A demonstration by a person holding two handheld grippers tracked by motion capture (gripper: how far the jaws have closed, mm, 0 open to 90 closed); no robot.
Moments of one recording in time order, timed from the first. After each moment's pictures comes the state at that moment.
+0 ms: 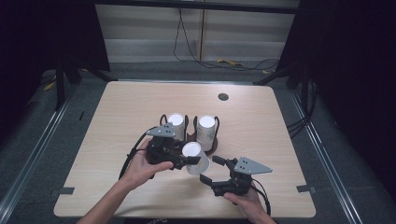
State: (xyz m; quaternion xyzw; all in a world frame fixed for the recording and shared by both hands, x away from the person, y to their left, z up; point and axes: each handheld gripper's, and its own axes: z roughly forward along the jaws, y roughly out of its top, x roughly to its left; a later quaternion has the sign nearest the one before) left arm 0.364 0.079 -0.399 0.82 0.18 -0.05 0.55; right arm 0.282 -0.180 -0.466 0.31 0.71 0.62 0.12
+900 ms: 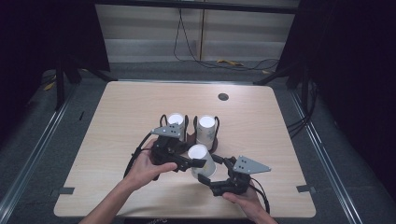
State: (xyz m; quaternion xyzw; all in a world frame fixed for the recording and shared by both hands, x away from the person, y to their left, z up) left arm 0.358 0.067 -0.392 0.81 0.16 -0.09 0.55; right arm 0.284 -0.176 -0.463 0.29 0.71 0.63 0.12
